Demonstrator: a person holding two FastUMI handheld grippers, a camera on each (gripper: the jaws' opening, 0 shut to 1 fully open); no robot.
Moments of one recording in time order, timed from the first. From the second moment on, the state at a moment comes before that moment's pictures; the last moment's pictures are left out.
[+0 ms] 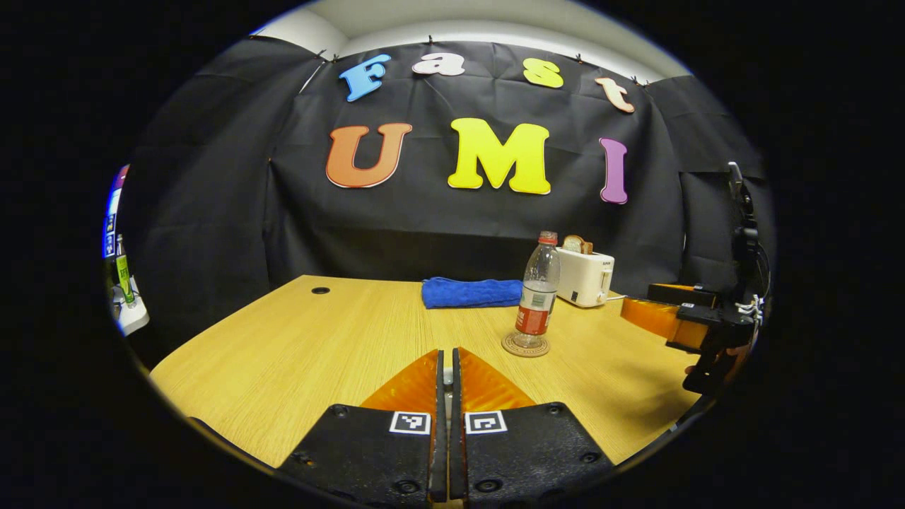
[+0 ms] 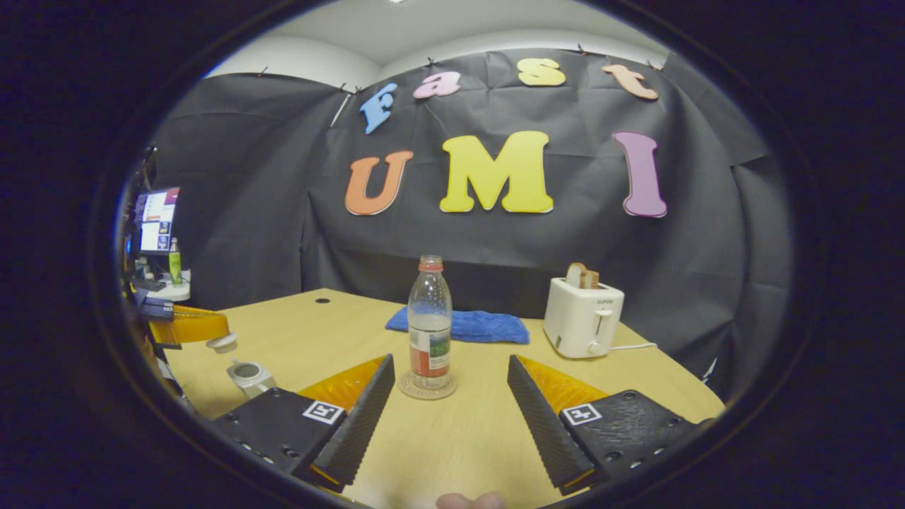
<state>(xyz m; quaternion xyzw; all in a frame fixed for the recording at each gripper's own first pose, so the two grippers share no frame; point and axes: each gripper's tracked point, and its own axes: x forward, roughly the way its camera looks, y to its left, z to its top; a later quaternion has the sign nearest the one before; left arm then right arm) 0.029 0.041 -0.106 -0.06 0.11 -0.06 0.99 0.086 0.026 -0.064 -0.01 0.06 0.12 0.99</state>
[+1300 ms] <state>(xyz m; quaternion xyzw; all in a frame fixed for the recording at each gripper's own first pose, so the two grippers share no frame) 0.029 0.051 -0.100 -0.07 0.10 0.02 0.99 0.047 -0.010 -0.059 0.03 0.04 0.07 1.00</state>
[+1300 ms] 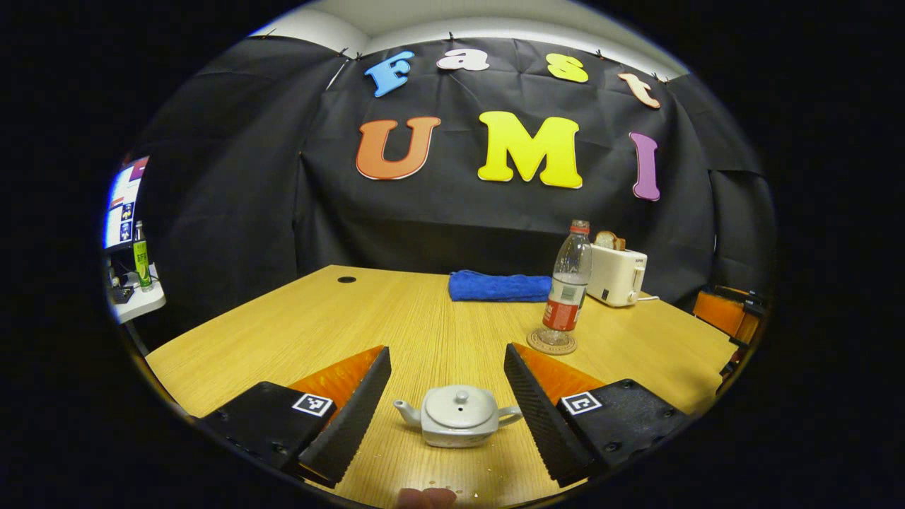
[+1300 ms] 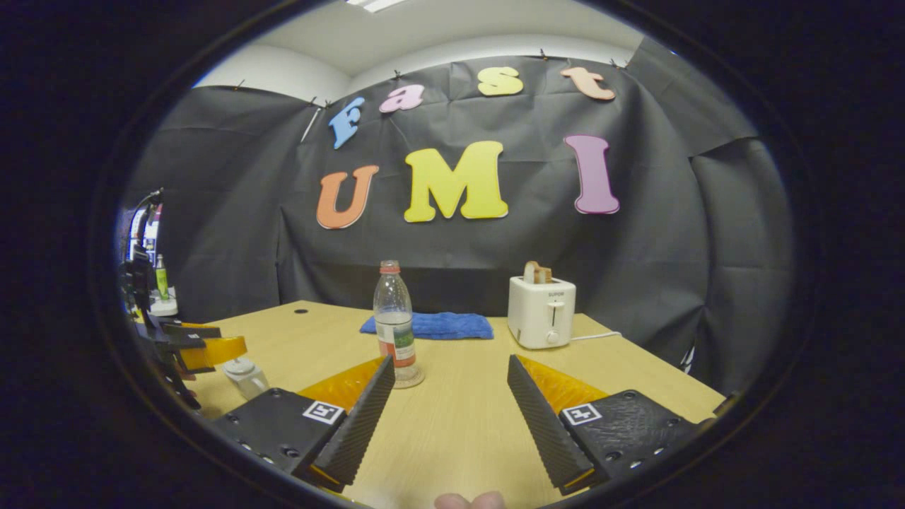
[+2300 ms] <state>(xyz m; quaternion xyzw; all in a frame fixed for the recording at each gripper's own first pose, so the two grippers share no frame) -0.012 -0.018 0.011 -0.01 -0.01 0.01 1.00 -0.003 -0.018 0.019 0.00 -0.03 0.02 1.00</state>
